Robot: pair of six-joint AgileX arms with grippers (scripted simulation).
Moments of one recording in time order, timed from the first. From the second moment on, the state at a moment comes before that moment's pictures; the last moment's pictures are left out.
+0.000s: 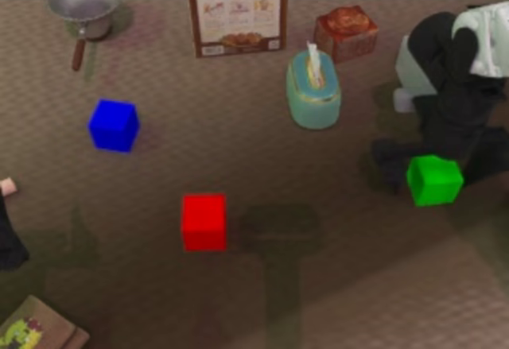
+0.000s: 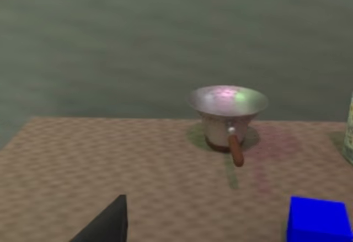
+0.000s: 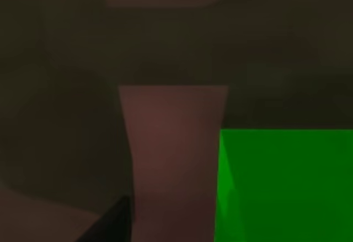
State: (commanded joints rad) left arm 0.02 0.00 0.00 0.00 0.00 0.00; right arm 0.28 2.14 1.44 -0.87 0.00 0.17
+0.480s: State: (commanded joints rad) left arm 0.02 0.00 0.00 0.00 0.00 0.00; right arm 0.28 2.14 1.44 -0.87 0.00 0.17
